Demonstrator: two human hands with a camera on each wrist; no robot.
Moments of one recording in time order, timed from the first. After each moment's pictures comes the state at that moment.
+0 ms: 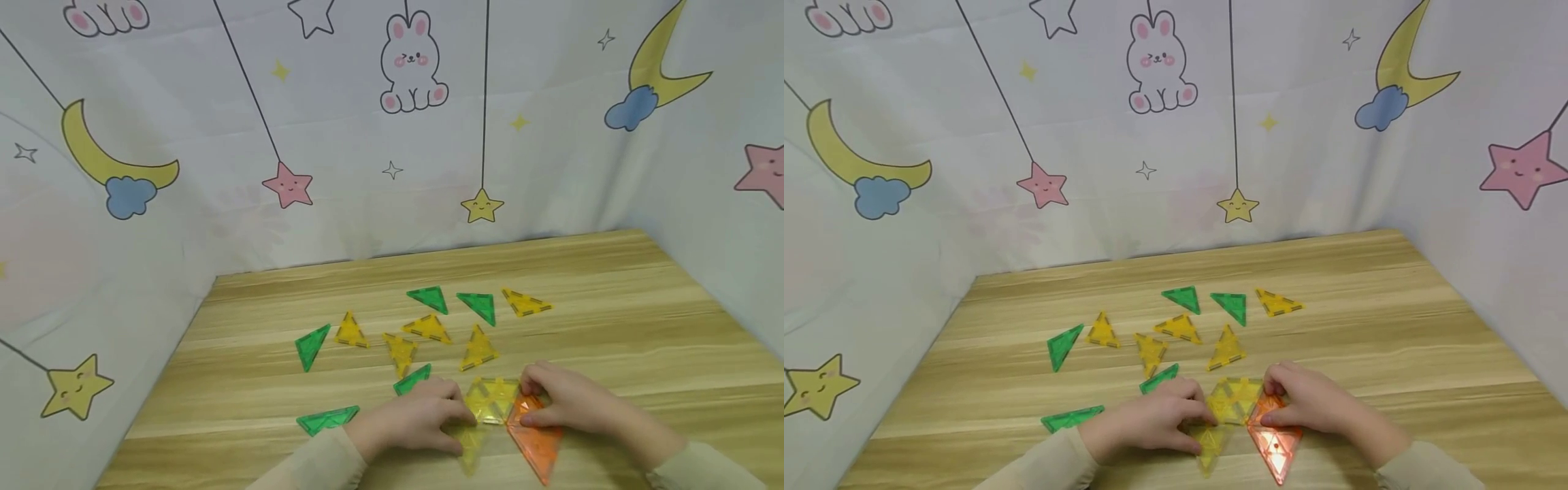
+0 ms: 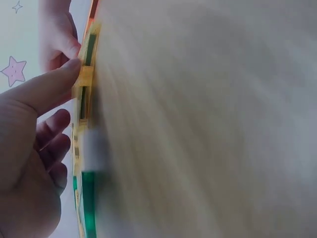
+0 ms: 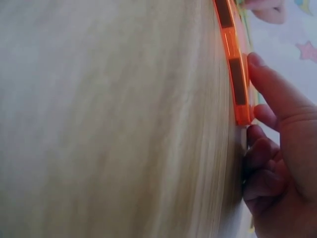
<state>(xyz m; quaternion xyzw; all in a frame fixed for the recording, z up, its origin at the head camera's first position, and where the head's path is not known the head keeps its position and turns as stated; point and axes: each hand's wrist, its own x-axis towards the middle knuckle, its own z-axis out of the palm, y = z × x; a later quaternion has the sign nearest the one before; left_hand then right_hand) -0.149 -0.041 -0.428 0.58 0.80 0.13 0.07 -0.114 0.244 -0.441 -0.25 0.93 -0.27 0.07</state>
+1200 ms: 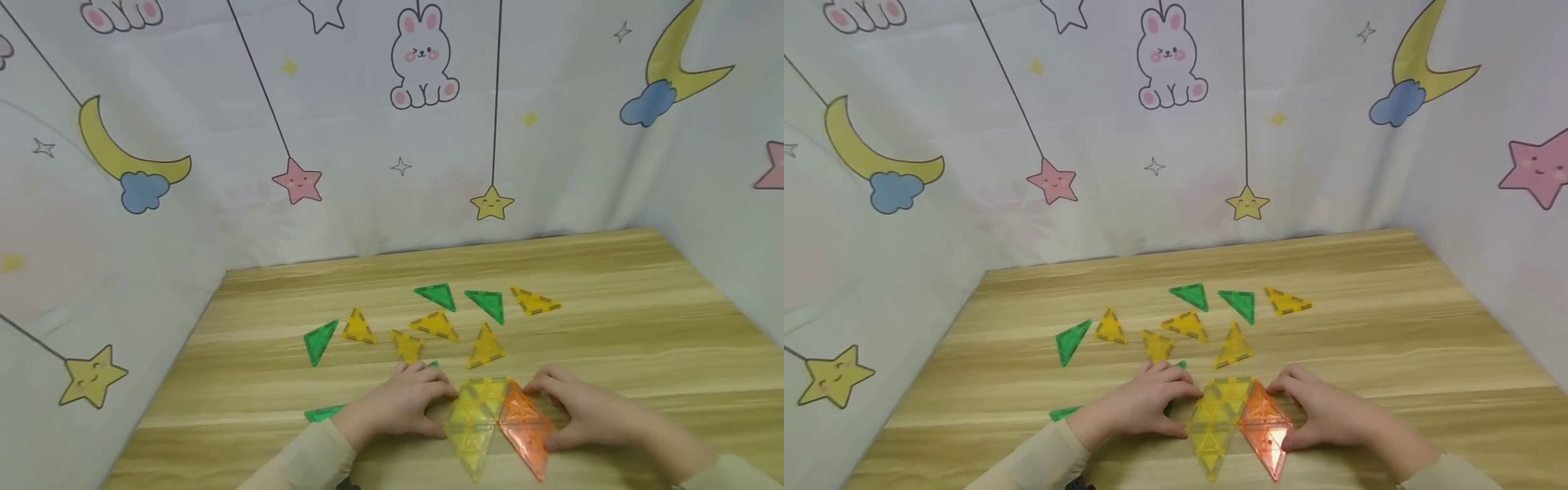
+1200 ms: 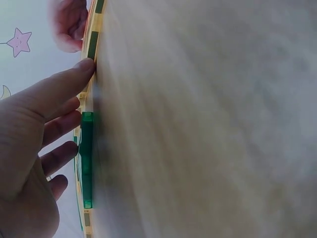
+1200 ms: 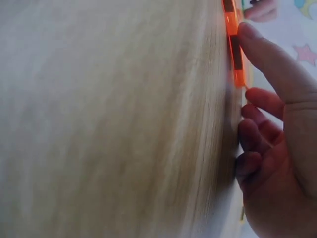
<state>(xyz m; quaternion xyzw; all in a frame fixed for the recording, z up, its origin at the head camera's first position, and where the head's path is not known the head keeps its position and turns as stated) -0.159 -0.070 -0.427 0.50 0.86 0.09 0.07 -0.103 0.252 -0.445 -0.34 0.89 -0.30 0.06</state>
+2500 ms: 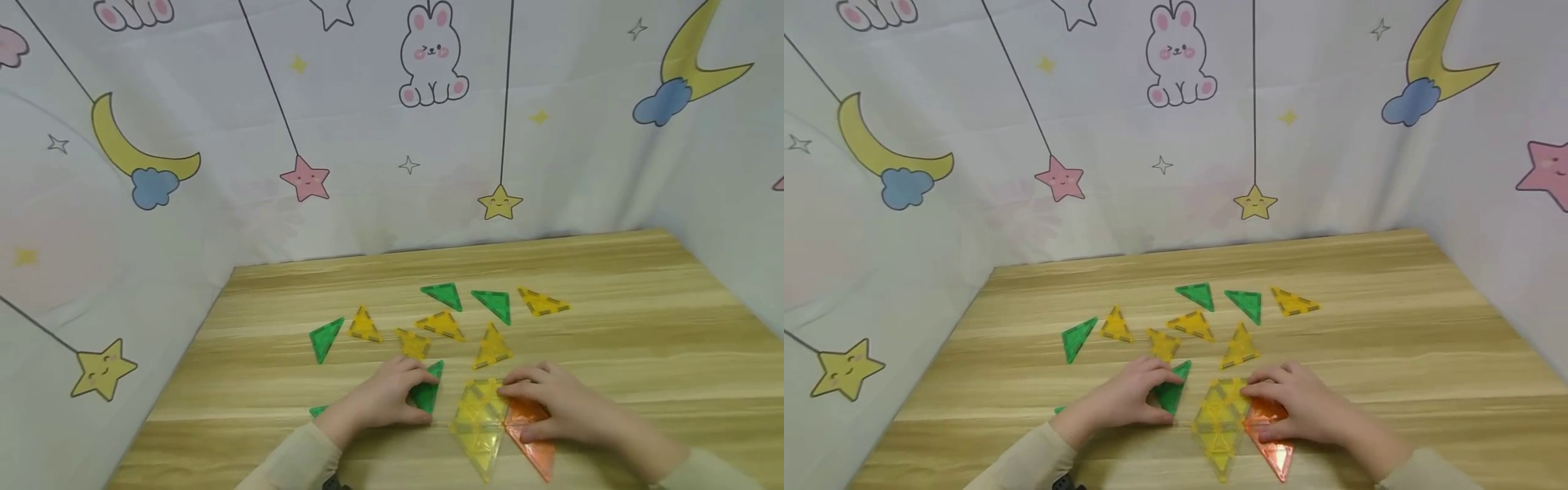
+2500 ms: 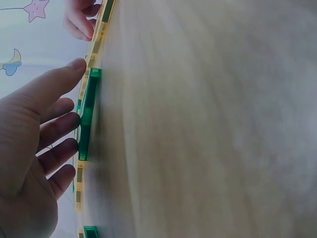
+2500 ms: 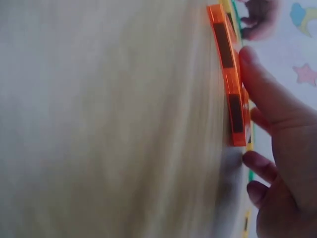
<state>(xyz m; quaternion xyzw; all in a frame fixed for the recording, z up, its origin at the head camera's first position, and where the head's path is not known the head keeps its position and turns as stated) -0.165 -0.098 -0.424 0.44 0.87 0.18 0.10 -0.116 0.225 -0.451 -0.40 0.89 -0.19 -0.07</state>
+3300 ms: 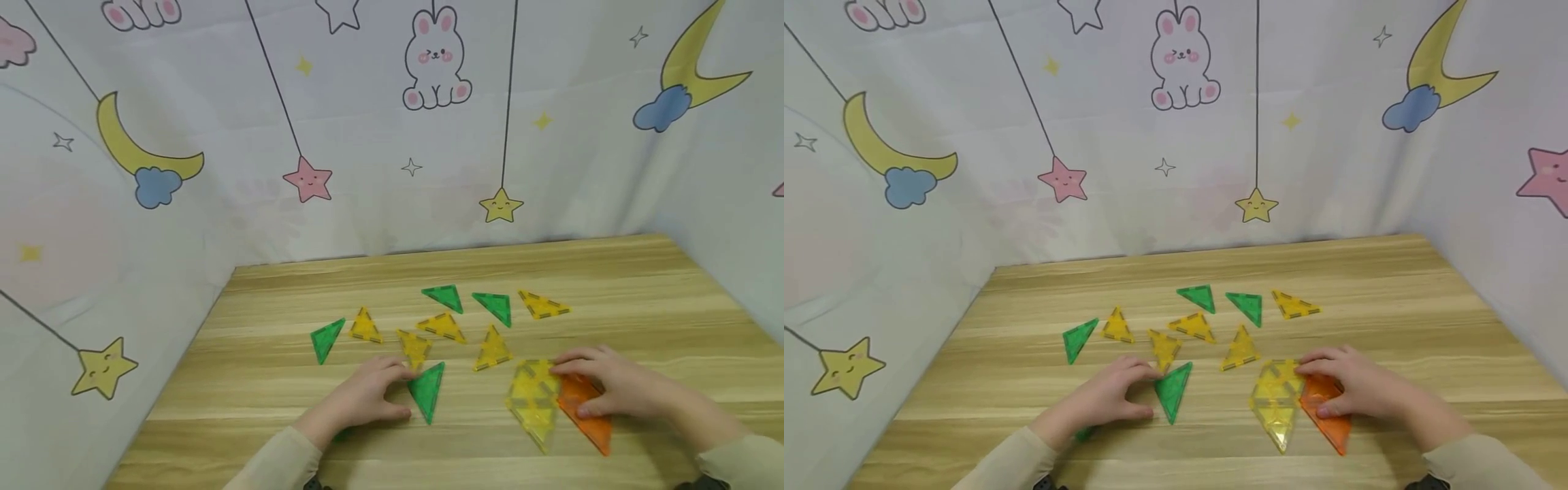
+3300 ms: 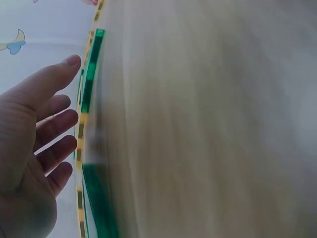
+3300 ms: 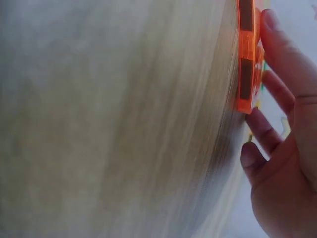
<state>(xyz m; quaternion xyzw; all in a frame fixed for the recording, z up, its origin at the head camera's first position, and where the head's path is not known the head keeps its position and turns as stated) -0.167 -0.127 -0.426 0.40 0.89 0.20 0.09 -0.133 0.304 -0.437 -0.35 0.92 -0.18 0.02</state>
